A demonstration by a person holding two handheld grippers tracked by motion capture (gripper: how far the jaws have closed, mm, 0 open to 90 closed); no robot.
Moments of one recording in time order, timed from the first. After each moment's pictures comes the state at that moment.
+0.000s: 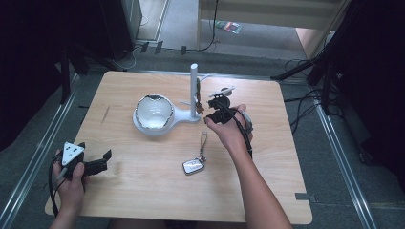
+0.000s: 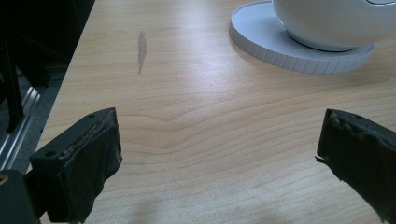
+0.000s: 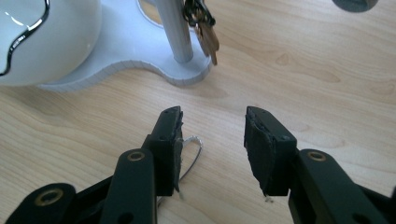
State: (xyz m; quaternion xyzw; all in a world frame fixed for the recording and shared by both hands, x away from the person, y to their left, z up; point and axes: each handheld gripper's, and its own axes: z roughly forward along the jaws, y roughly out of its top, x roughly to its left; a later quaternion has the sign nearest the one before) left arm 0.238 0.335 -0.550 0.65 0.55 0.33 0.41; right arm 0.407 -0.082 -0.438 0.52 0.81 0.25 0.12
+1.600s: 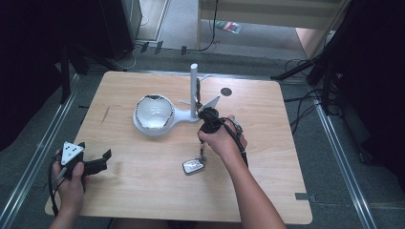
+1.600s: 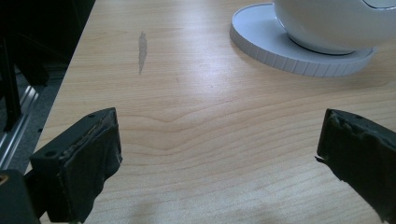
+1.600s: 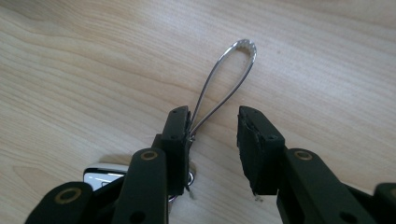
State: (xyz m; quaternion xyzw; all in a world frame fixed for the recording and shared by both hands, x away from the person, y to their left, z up) left arm 0.239 0.336 -0.550 0.64 0.56 0.32 0.41; right arm 0.397 -0.056 -0.467 0.55 0.83 0.11 0.01
